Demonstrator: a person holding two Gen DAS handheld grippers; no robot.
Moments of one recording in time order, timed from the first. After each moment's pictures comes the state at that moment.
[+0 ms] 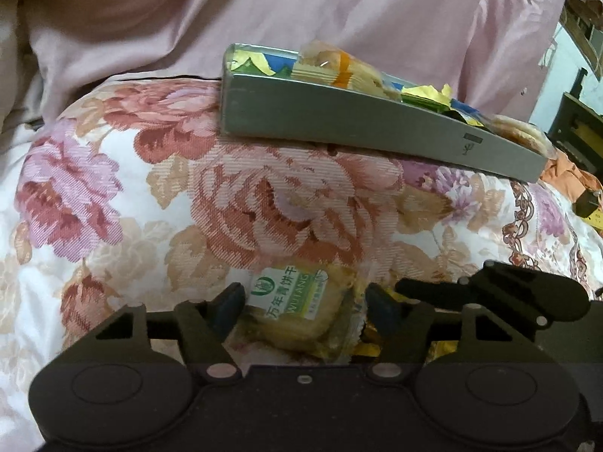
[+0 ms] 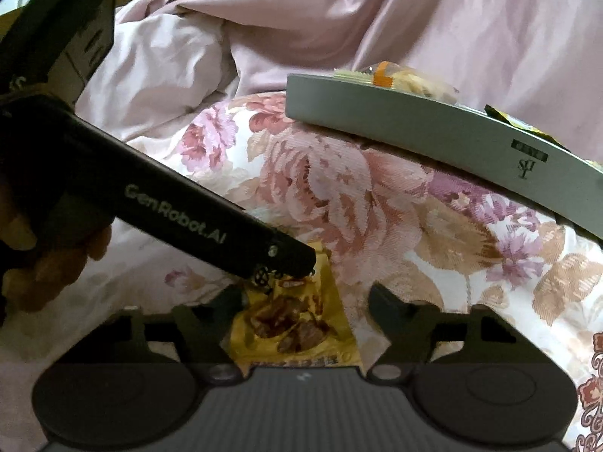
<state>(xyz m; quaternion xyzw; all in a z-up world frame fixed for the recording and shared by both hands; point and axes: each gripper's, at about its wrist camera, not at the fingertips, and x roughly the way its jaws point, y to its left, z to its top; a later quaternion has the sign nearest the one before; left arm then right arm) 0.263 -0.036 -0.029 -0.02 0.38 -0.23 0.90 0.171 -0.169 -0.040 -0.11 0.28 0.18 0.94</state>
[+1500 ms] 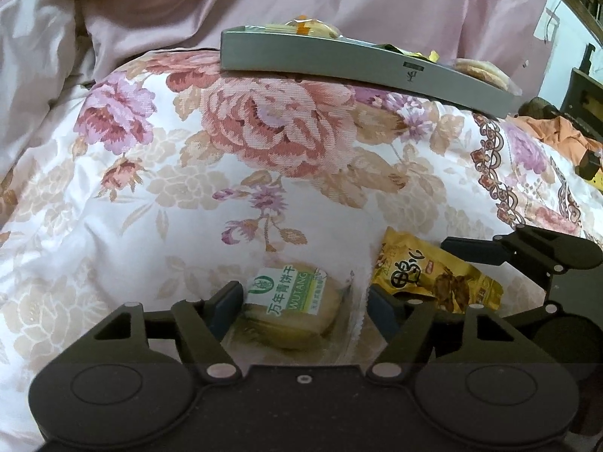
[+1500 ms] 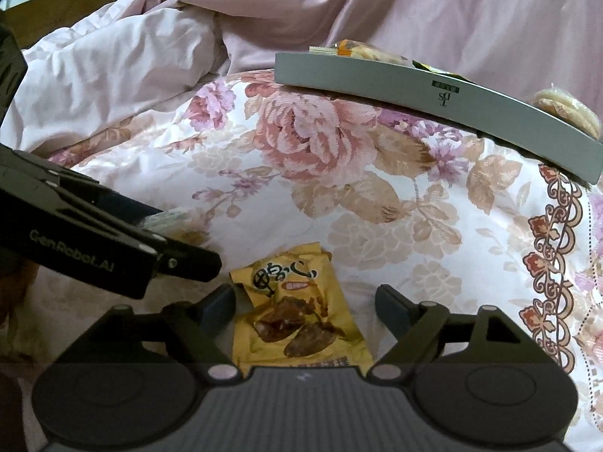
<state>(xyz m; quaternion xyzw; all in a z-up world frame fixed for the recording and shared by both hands) 0.147 -0.043 -0.037 0.01 0.39 -0.18 0.90 0.089 -0.195 -0.044 -0.09 0.31 0.15 0.93</state>
